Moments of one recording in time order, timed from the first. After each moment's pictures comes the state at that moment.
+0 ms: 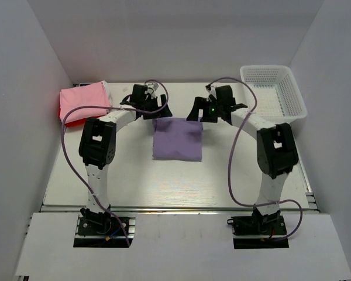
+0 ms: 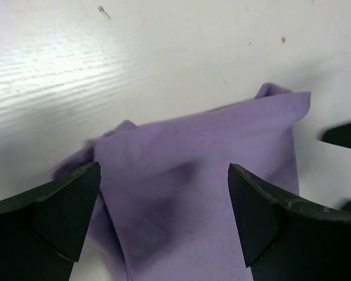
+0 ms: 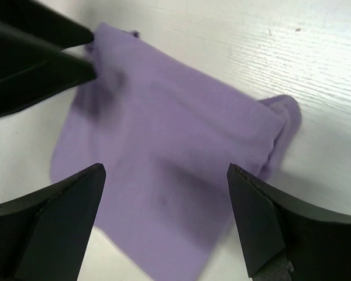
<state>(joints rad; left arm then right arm) -0.30 2.14 1.56 -0.16 0.39 -0.36 0.36 1.99 1.41 -0.17 -0.47 0.37</state>
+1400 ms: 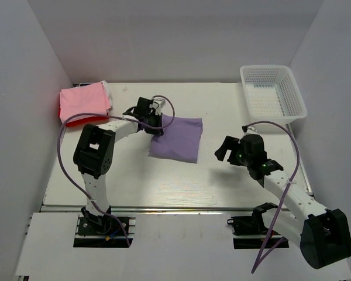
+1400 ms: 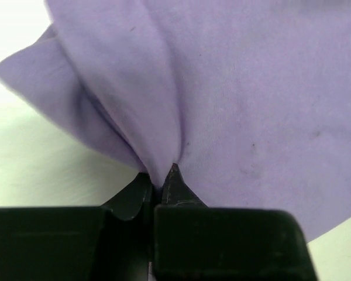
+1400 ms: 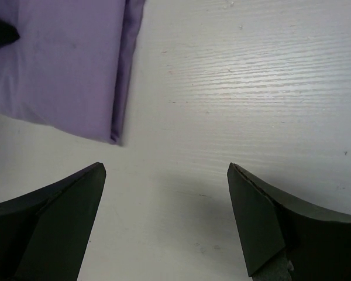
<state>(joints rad) -0.38 1.97 1.28 -0.19 0.27 -0.15 0.35 0.99 0.51 -0.16 -0.08 0.51</state>
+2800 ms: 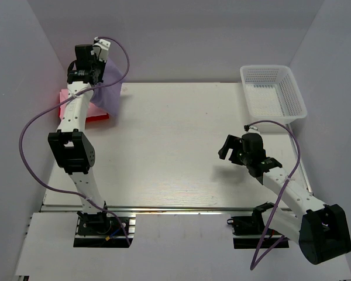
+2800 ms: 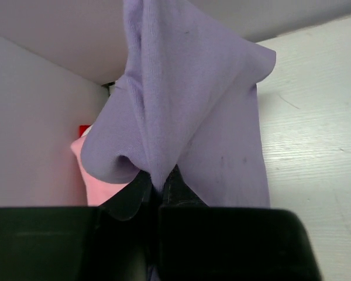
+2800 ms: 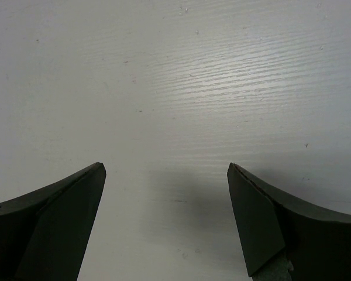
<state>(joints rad) 0.02 1.97 2.04 -0.56 -0.07 0.41 0.35 1.02 0.52 -0.19 0.04 0.52</state>
